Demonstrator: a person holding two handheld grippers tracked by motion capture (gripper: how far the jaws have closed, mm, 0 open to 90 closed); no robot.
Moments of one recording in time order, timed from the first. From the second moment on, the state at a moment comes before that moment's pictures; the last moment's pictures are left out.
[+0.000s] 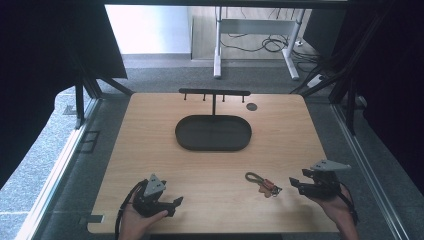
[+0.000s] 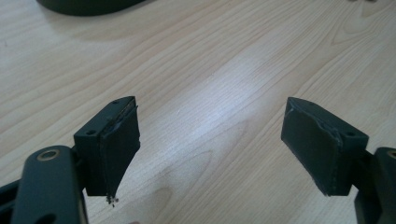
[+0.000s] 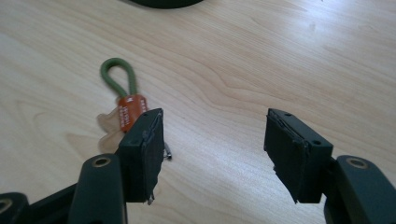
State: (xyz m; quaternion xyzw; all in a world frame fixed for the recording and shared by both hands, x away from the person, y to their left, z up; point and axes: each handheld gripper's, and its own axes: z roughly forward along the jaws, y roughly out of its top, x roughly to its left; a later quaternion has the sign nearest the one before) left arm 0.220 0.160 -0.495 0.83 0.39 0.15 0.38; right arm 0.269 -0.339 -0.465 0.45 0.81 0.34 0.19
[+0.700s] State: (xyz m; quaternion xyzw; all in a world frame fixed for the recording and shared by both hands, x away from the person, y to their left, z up) left arm 0.217 0.161 -0.489 0.83 0.39 0.14 0.38; right arm 0.283 -0.299 -0.431 0.37 0.87 0.28 0.13
